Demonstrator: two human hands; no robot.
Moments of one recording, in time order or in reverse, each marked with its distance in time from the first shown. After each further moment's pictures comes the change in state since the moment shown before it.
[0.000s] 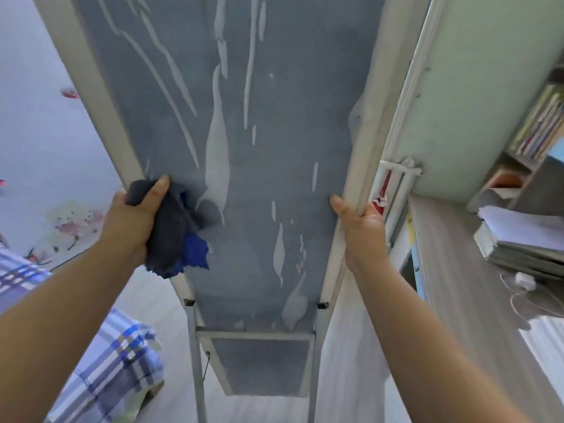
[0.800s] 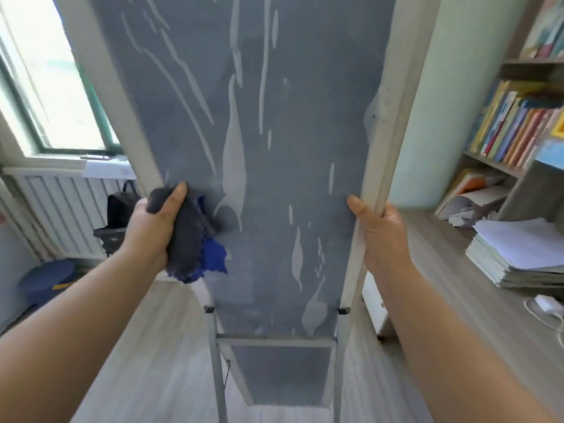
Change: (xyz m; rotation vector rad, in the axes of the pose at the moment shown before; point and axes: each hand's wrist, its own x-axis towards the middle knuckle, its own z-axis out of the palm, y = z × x) left_hand 0.376 -0.042 0.363 -0.219 -0.462 -0.053; right_hand 0.387 0.088 0.057 -0.050 0.395 -0.108
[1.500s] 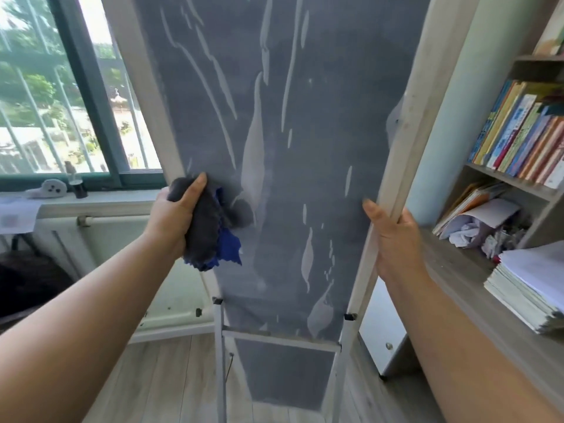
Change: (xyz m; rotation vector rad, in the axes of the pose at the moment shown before) left_hand 0.326 -0.073 0.211 -0.064 -0.309 -0.082; right_hand 0.272 0.084 0.073 -0.107 0.220 -0.104
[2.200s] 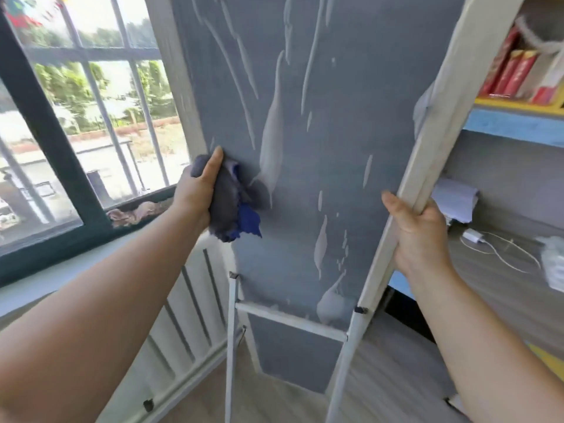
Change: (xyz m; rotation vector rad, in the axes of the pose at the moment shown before) left_hand 0.236 -0.047 0.156 -0.079 -0.722 -0.080; right_hand 0.032 0.035 0.071 -0.139 0.624 -0.242
